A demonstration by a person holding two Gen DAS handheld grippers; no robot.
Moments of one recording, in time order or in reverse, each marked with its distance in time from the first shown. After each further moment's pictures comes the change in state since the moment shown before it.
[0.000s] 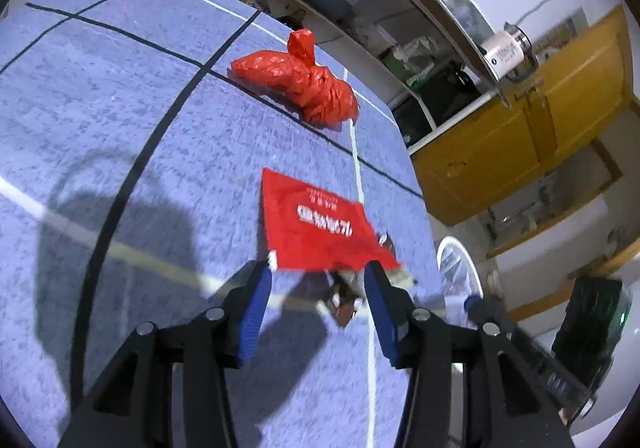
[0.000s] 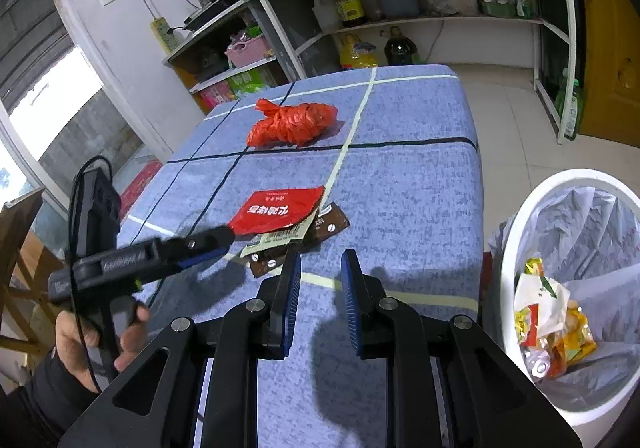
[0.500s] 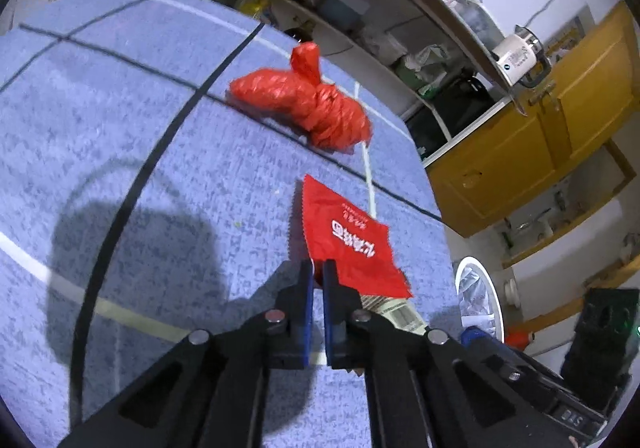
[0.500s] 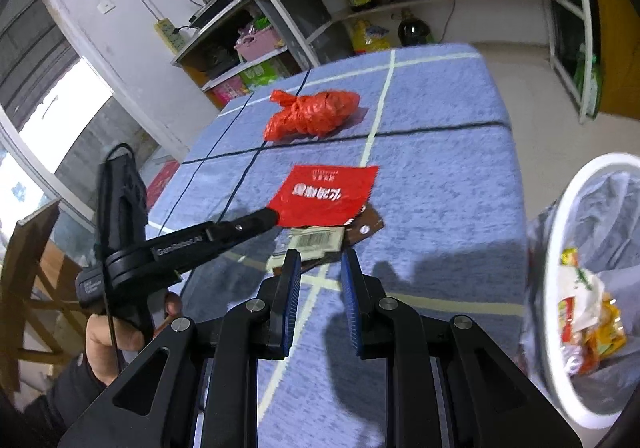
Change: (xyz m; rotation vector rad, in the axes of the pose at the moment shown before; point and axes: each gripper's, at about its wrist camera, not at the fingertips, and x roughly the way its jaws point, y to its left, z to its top) left arm 0.011 -0.004 0.017 0.039 -0.048 0.061; right arm 0.034 0.003 0.010 0.090 0.075 0.124
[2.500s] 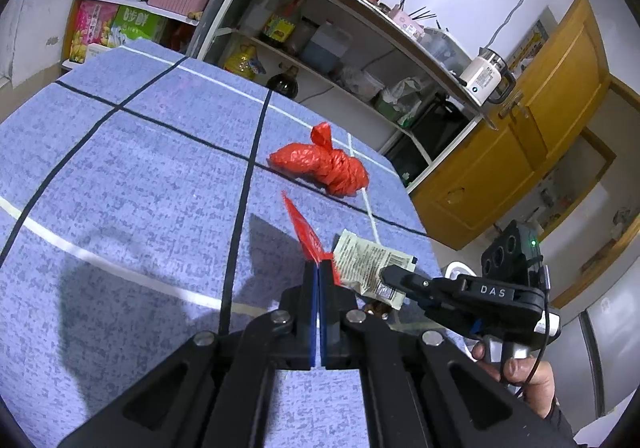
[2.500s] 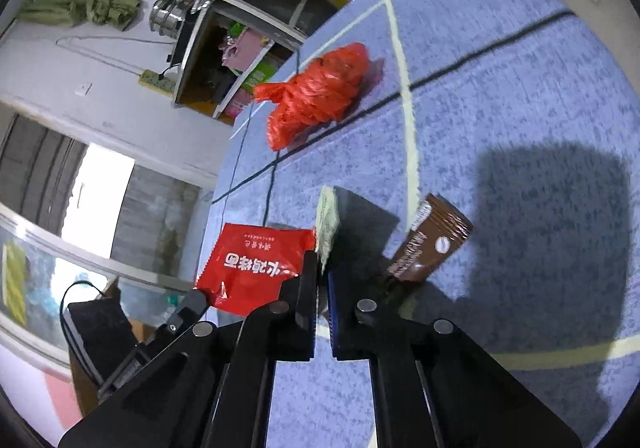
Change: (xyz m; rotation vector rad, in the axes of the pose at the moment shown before) left arm -0.082 0.035 0.000 0.090 -0.135 -0.041; right arm 0.073 -0.004 0.030 0.294 0.031 0.199
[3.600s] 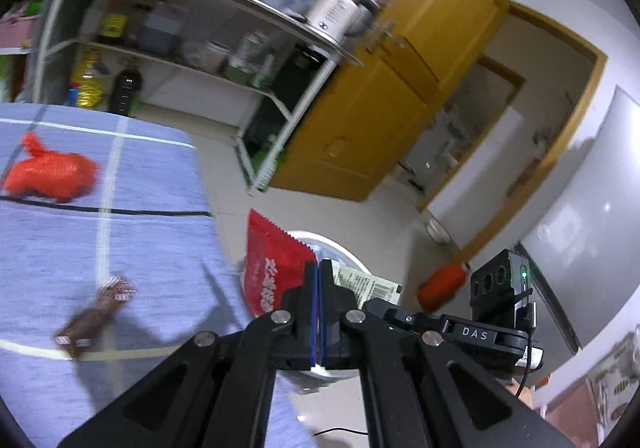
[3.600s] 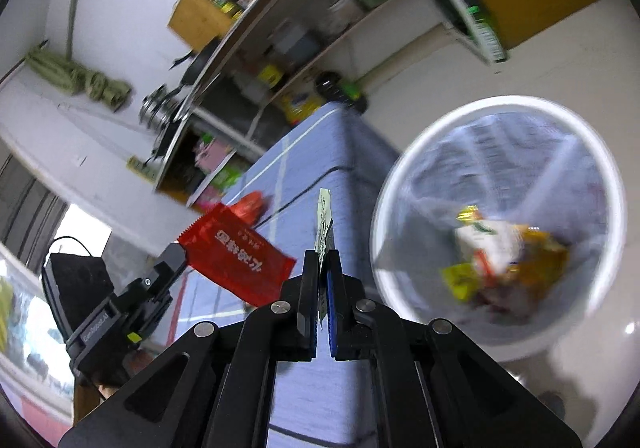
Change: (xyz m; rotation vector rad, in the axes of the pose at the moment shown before) left arm 0.073 -0.232 -0.028 0.264 0.132 -0.330; right arm -0.259 -0.099 -0.051 0.084 -0.355 -0.154
